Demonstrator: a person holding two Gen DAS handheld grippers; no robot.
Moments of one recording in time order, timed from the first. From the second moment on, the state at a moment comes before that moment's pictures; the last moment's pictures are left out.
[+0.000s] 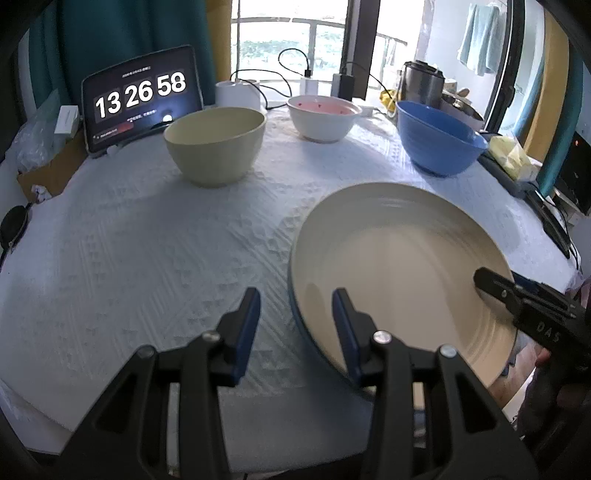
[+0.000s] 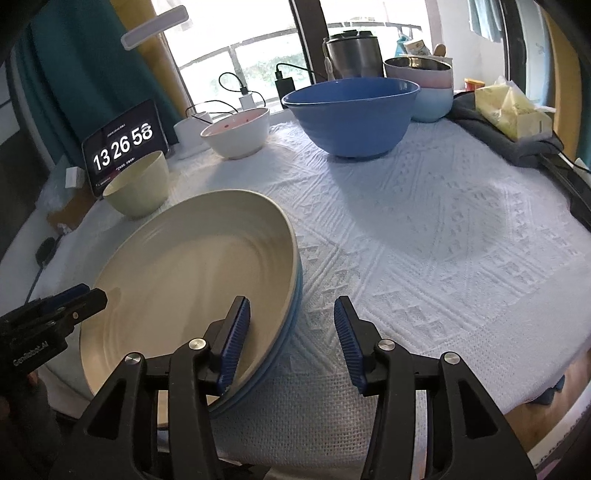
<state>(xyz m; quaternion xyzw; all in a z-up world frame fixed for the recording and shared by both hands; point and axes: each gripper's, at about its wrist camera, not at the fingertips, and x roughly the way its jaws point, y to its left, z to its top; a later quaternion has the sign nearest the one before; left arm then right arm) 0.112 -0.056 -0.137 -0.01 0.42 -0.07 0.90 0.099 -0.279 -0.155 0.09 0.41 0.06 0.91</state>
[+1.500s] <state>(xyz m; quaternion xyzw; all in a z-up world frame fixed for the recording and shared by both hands) 0.139 -0.059 -0.152 -0.03 0.43 -0.12 0.90 0.130 -0.259 -0.154 0.12 0.43 0.09 0.89</state>
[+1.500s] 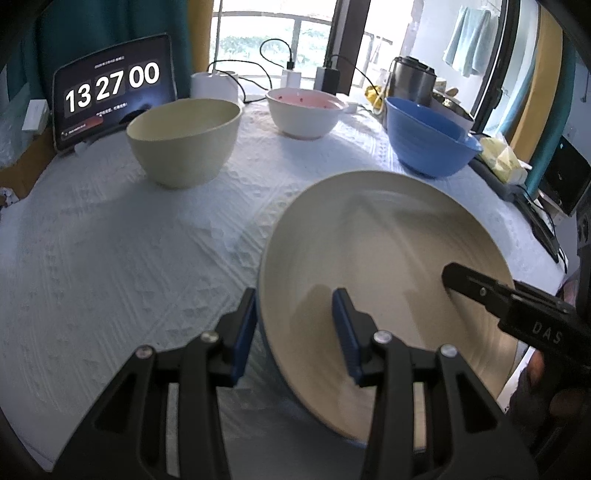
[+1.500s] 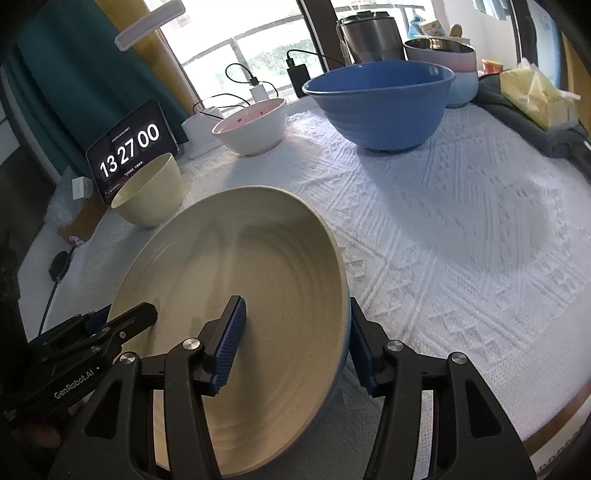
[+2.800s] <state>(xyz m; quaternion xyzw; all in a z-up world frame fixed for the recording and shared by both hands) 0.157 0.060 -0.153 -0.10 0.42 -0.05 0.90 0.180 -0.148 -0.151 0.07 0.45 0.15 0.88</state>
